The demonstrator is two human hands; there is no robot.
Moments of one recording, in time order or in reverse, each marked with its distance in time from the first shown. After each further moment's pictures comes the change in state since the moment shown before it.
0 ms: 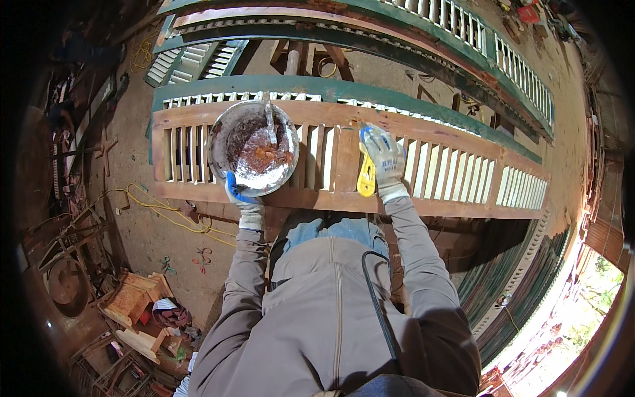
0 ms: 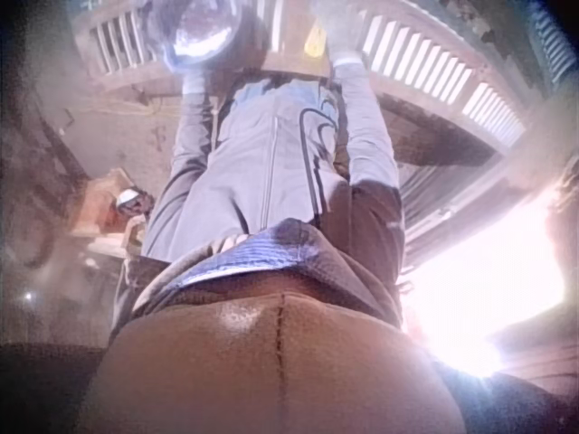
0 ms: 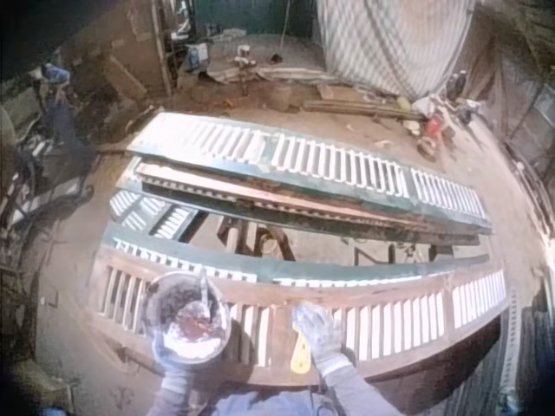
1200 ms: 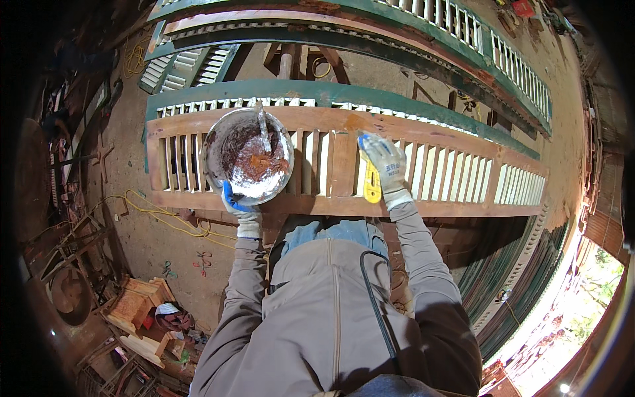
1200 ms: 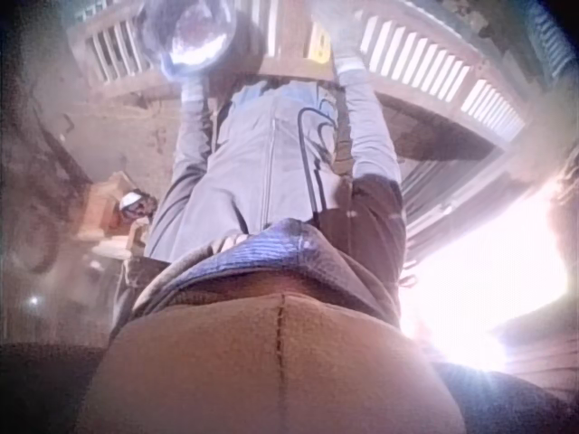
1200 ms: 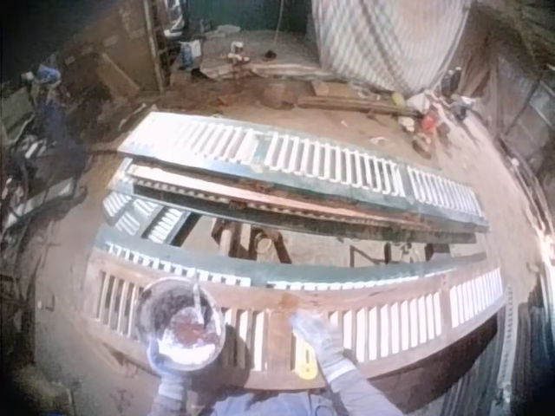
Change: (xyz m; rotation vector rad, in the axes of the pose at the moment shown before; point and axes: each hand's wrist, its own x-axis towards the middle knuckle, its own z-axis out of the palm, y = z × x) left_hand -0.010 0.001 -0.006 0.279 -0.025 0.235; right_hand -0.012 0.023 0.006 -0.038 -0.057 -0.059
